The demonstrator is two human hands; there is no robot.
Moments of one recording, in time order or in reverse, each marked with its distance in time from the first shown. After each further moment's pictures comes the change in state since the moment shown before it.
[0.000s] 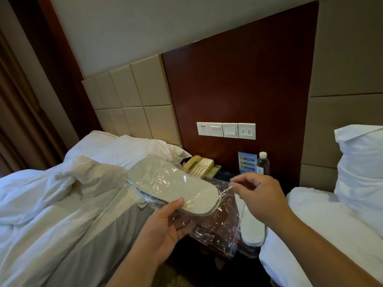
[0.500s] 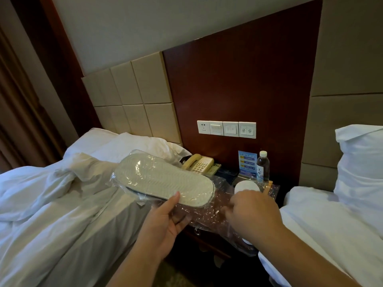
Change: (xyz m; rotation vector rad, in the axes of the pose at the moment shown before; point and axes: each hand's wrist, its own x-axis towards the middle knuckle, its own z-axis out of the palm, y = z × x) left_hand 0.008 -0.004 0.000 -0.034 0.055 0.091; right_hand -0.022 -0.028 0.021 -0.924 -0.260 0.026
